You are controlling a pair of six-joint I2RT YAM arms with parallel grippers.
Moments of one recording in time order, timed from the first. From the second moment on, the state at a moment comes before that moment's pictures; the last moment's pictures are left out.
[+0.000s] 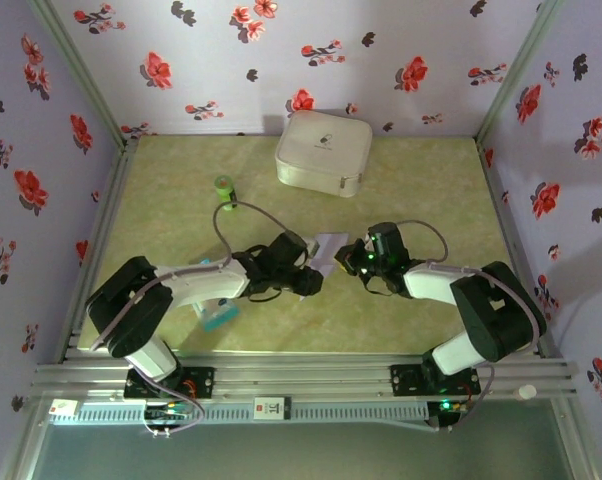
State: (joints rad) left arm -0.97 1.62 0.90 -0.18 0.10 -0.50; right arm 0.47 1.49 0.51 0.30 -0.42 1.22
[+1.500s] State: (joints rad) left arm -1.16 1.84 1.09 -0.38 -0.39 -0.23; right arm 0.49 1.51 0.51 0.31 -0.41 1.30
